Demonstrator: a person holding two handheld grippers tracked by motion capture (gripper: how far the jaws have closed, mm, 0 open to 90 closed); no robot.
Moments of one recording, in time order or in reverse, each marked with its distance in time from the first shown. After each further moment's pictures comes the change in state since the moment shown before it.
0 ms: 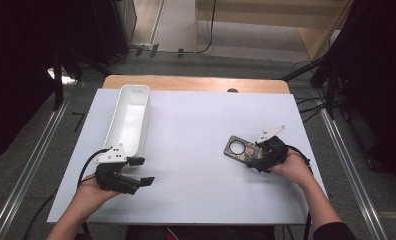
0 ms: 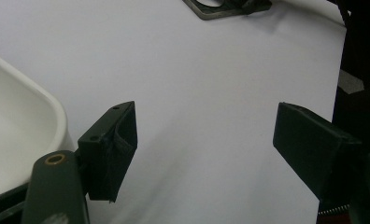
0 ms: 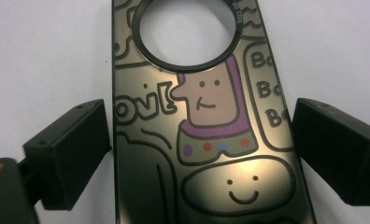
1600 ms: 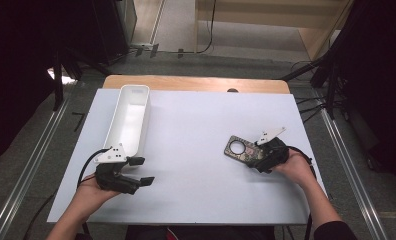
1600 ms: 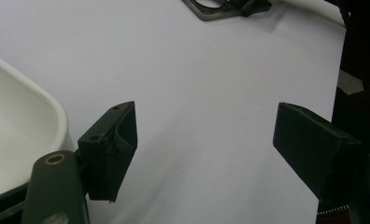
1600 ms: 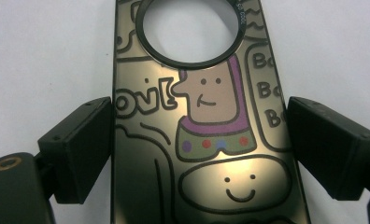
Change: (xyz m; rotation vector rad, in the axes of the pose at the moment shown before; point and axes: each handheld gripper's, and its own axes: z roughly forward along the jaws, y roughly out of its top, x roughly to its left) left arm 0.000 0.001 -0.001 0.000 0.000 0.001; right arm 0.000 -0.003 0.000 -0.008 -0.008 -0.050
